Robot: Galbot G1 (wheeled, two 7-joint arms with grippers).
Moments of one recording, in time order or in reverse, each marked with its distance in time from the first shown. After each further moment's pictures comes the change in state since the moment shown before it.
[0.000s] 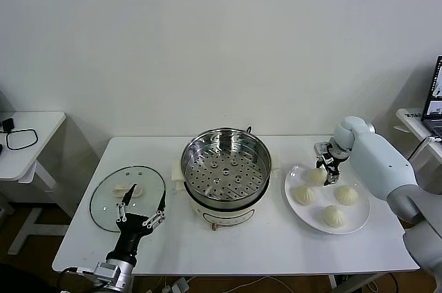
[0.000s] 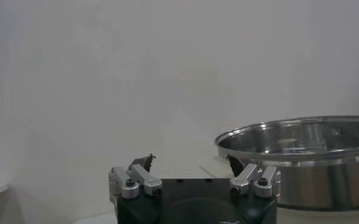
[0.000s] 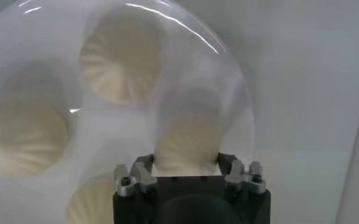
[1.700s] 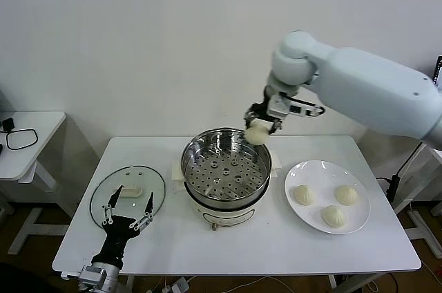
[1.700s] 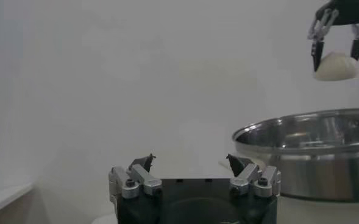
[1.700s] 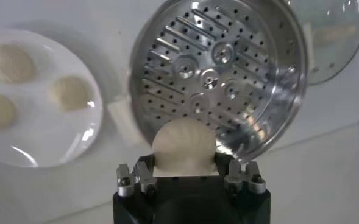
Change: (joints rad) left arm 0.026 0.024 -0.079 -0.019 -0.022 0.008 0.011; right arm 0.637 0.016 -0.677 0.720 0.401 0.405 -0.060
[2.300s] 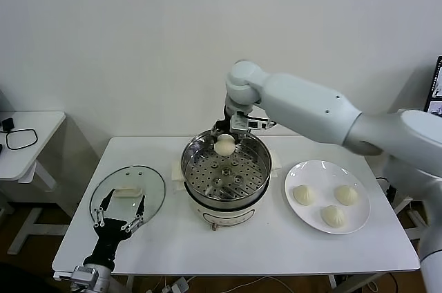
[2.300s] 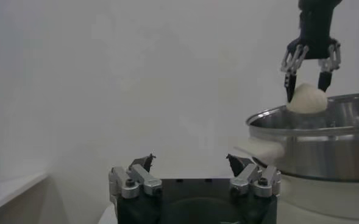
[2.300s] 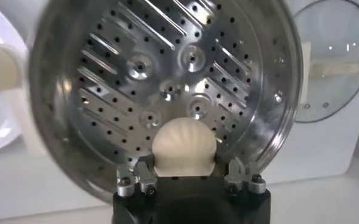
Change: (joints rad) left arm -0.006 0.007 -0.048 0.036 -0.016 -0.004 0.019; right arm -0.175 0.253 0.060 -0.298 -0.224 0.163 0.144
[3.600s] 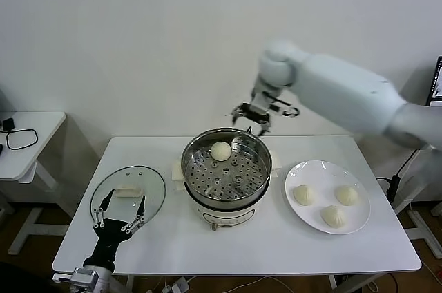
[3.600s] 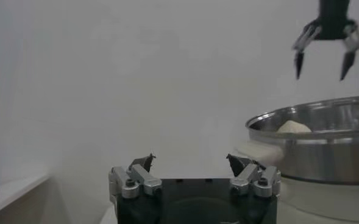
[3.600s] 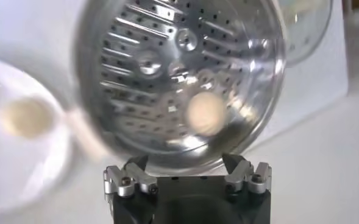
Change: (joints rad) left arm 0.021 -0.004 0.017 -0.033 0.000 -0.005 -0.003; right arm 0.131 -0.302 -0.054 0.140 0.389 -0.392 -0.166
